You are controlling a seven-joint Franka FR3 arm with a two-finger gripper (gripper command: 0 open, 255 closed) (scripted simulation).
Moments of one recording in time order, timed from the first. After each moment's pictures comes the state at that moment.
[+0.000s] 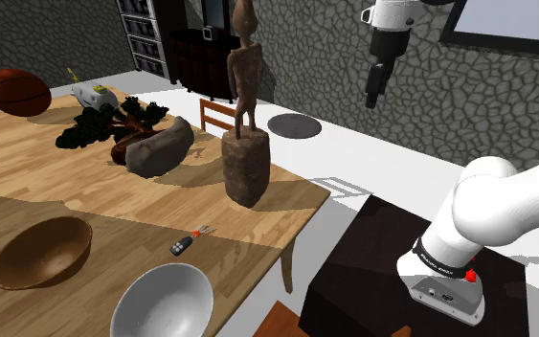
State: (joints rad) arm 0.00 -0.76 -0.03 -2.27 -0.11 1.47 -0.14
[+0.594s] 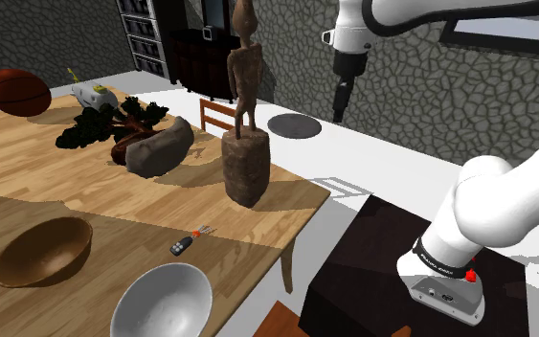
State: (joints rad) arm 0.07 -0.59 -0.03 -2.28 -0.09 1.67 -0.22
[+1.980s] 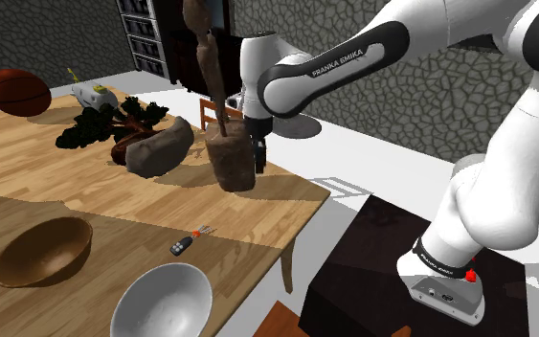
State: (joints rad) arm 0.25 -0.01 0.07 -2.11 -0.02 2.12 -0.48
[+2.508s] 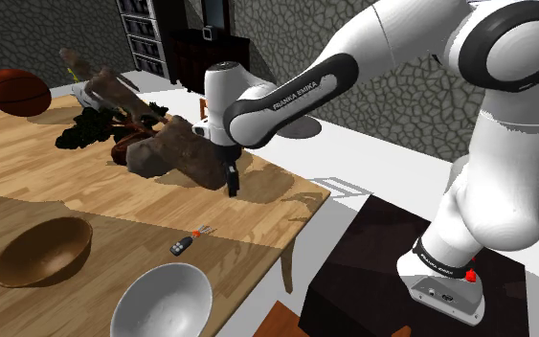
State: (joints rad) arm 0.30 0.23 0.12 -1.95 -0.04 2.22 -0.56
